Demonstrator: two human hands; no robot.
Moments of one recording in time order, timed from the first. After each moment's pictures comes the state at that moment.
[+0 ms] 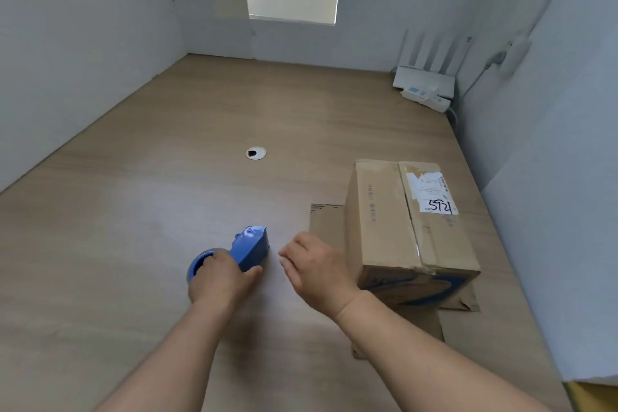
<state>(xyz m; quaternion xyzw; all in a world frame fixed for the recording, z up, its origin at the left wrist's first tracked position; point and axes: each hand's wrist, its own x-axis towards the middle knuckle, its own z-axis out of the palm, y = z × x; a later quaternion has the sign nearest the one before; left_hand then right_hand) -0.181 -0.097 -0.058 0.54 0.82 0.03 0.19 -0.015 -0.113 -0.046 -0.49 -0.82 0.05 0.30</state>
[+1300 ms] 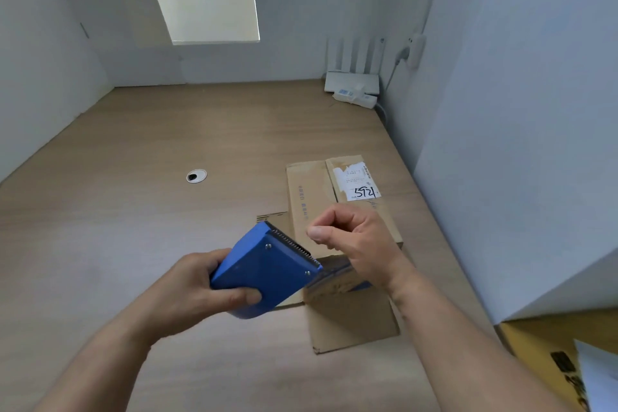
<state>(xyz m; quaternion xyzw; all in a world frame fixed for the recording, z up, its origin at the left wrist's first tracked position) -0.145 -0.141 0.067 0.72 0.47 0.14 0.49 0.098 -0.169 0.063 -0.48 -0.57 0.44 0.50</state>
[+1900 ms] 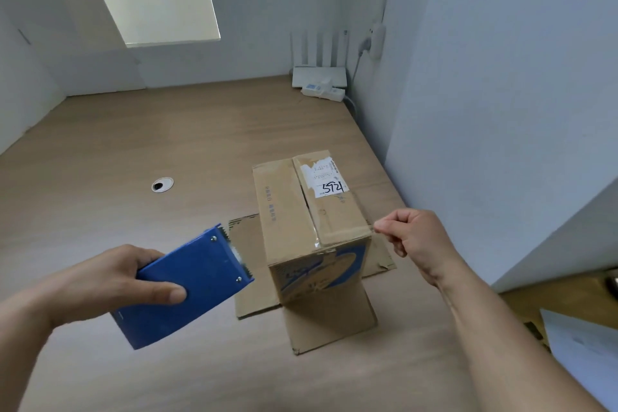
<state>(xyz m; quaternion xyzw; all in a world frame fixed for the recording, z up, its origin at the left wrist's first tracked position) -0.163 -0.098 0.099 0.71 0.51 -0.03 0.48 0.204 -0.193 0.025 -0.70 -0.34 0.38 0.51</state>
